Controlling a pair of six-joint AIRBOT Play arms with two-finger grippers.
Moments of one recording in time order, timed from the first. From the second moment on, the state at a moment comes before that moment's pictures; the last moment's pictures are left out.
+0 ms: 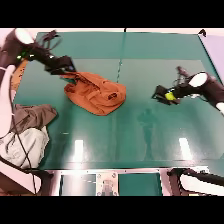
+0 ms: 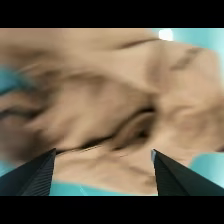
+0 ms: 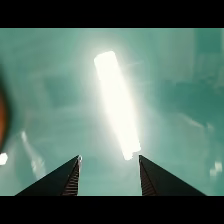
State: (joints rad) left arm 0.01 -1.76 1.86 1.08 -1.38 -1.47; right arm -0.01 -1.35 1.04 -1.16 0.99 1.73
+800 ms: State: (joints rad) left arm 0.04 -1.88 1.63 0.95 -0.78 -1.36; right arm 0.17 -1.87 1.42 -0.65 0.97 1.42
